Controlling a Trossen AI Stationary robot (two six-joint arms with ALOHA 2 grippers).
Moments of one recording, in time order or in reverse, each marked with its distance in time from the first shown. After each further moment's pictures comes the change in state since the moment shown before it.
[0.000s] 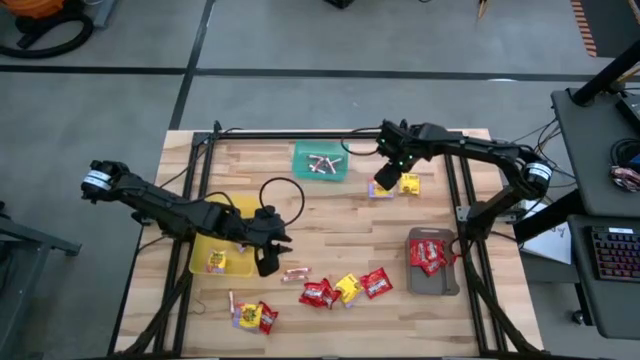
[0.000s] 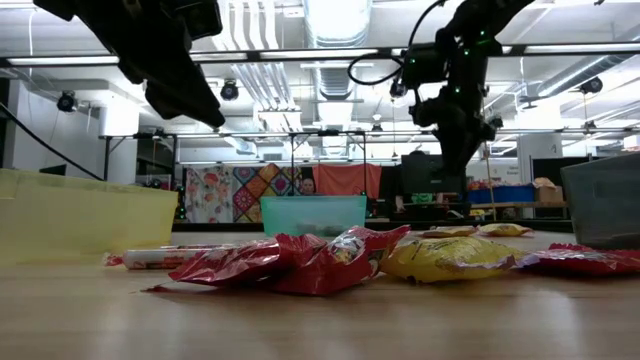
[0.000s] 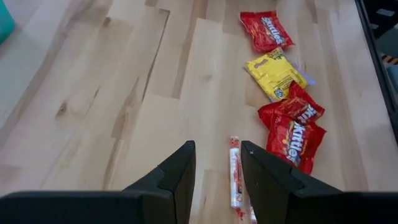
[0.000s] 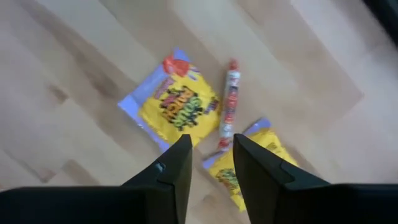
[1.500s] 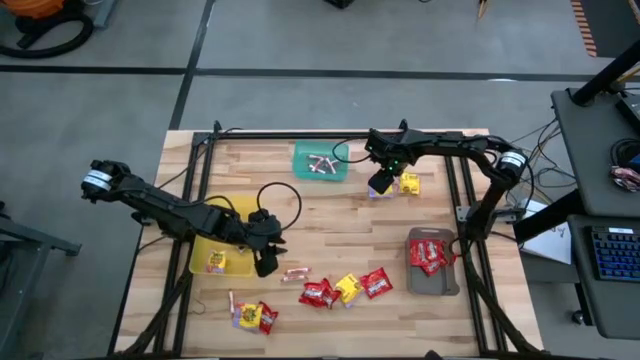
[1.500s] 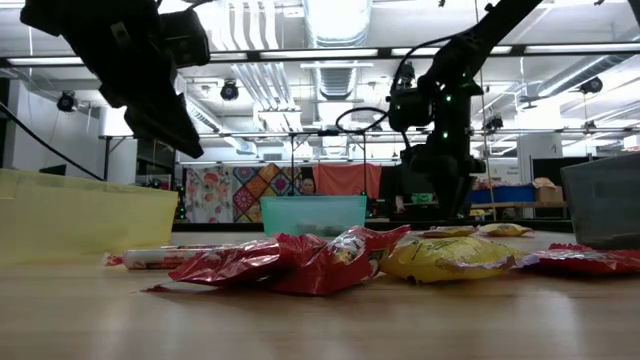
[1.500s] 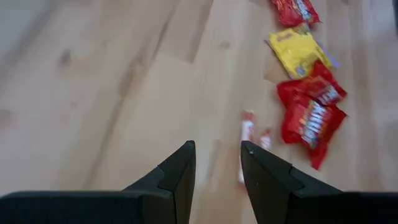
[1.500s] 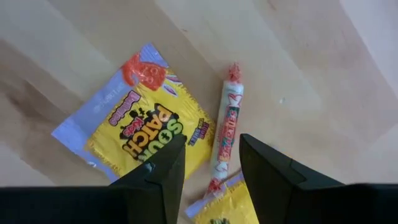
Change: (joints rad) left arm -0.013 0.000 -0.073 -0.004 -0.011 -0.133; right arm -0.021 0.202 -0.037 0.130 0.063 -0.045
